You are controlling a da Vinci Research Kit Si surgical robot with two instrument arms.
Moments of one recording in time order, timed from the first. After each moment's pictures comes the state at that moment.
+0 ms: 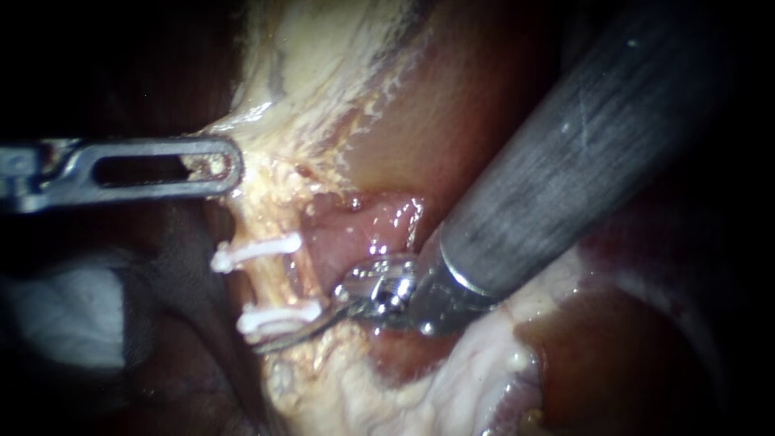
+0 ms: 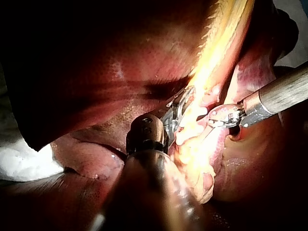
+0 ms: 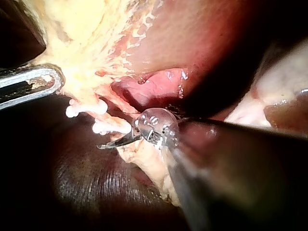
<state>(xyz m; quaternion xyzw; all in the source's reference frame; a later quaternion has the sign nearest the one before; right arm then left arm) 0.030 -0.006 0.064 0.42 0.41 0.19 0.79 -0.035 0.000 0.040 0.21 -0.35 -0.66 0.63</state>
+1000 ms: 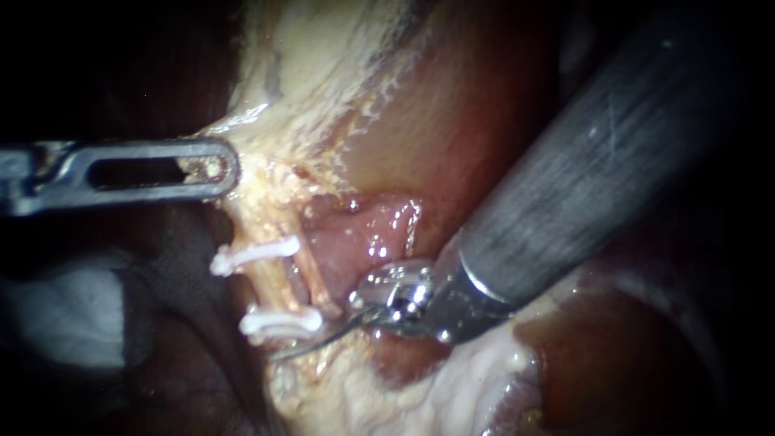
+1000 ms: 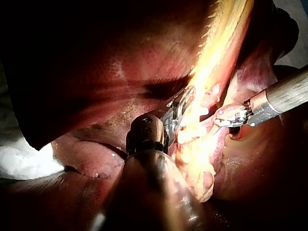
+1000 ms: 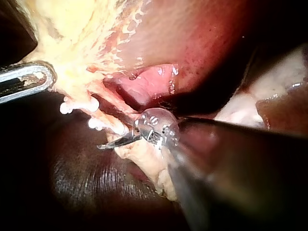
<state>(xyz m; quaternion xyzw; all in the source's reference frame) 0.027 -0.006 0.062 0.42 0.41 0.18 0.79 -0.034 0.000 0.040 0.21 -0.35 -0.66 0.63</state>
